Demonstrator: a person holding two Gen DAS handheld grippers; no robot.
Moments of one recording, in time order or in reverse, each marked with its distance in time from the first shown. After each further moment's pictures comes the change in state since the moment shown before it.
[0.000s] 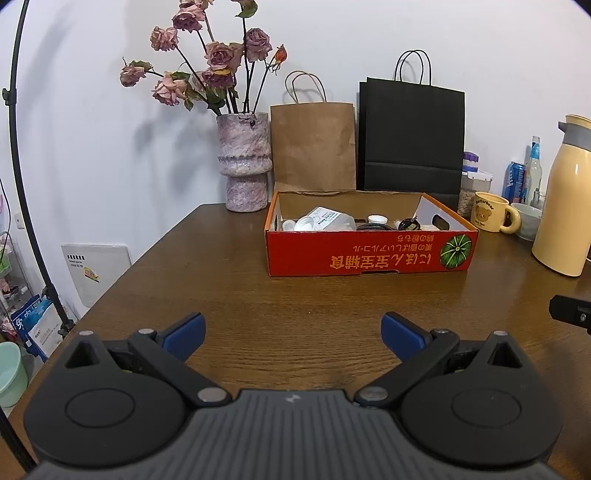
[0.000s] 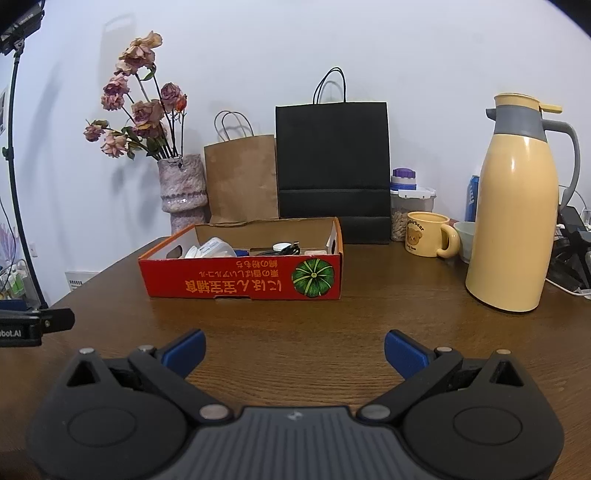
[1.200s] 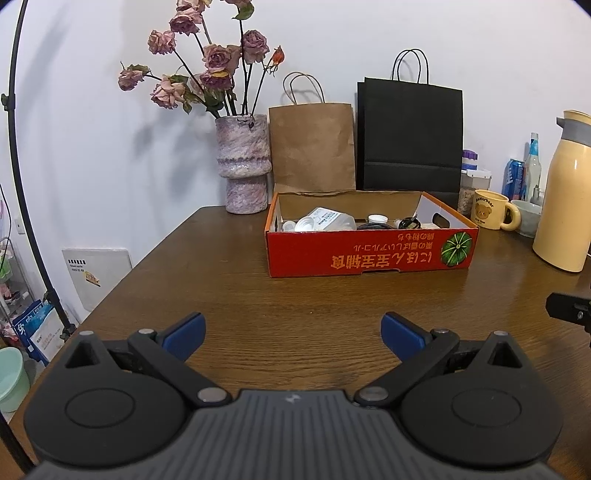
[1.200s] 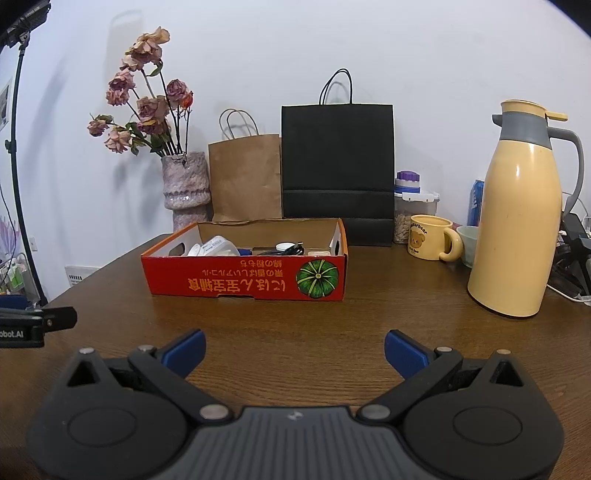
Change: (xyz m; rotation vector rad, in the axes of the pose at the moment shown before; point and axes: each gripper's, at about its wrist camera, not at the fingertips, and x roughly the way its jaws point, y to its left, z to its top) left arm 0.001 -0.001 -0.003 0.017 -0.006 0.002; right arm 0.001 0.007 0.001 -0.019 0.005 -0.005
